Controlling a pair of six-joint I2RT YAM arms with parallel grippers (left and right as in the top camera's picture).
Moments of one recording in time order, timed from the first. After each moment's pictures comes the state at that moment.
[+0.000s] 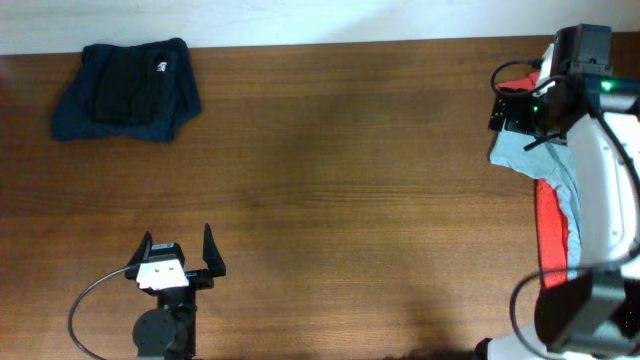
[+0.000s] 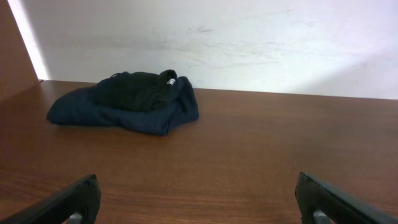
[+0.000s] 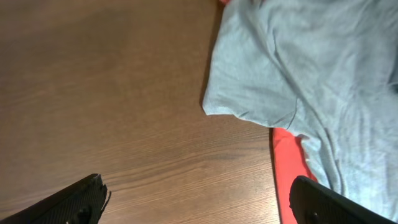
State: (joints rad) left arm -0.03 0.01 0.01 -0.07 -0.13 -0.04; right arm -0.19 1.74 1.73 -1.13 0.05 0.11
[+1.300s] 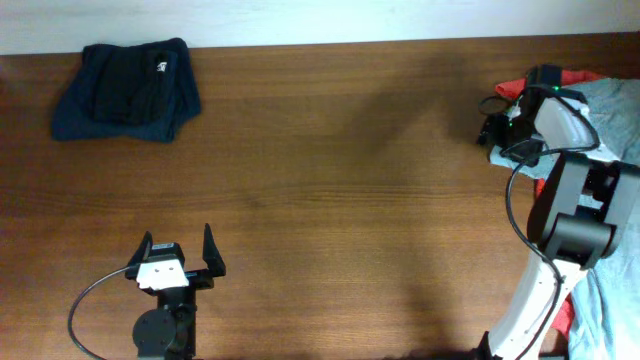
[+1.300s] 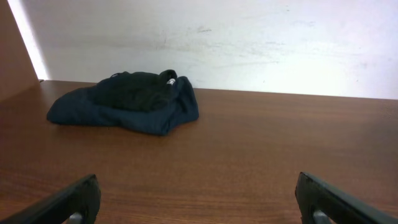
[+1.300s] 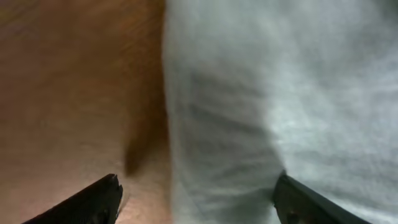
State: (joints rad) left arm -0.03 0.01 0.01 -0.07 -0.13 -0.04; right arm -0.28 2.26 1.73 -0.85 -0.04 0.21
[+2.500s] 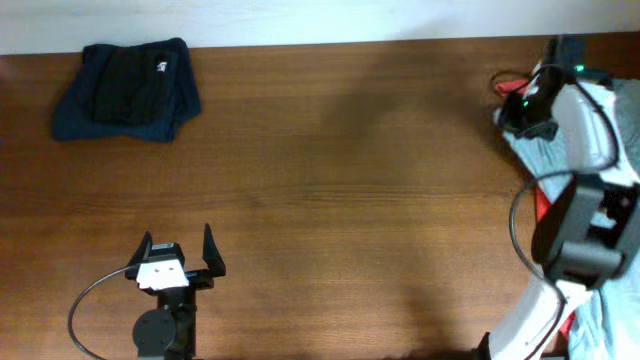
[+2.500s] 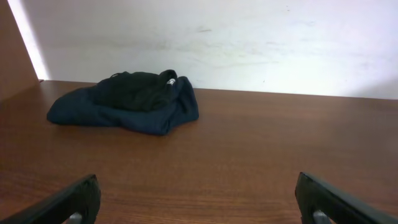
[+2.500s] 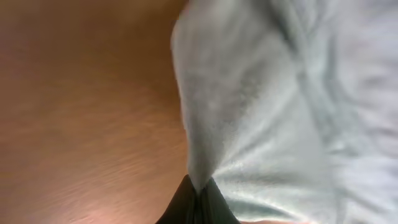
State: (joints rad) left arm -0.03 0.01 0.01 -0.07 -0.13 -0.04; right arm -0.27 2.11 1.83 -1.01 -0.04 0.17
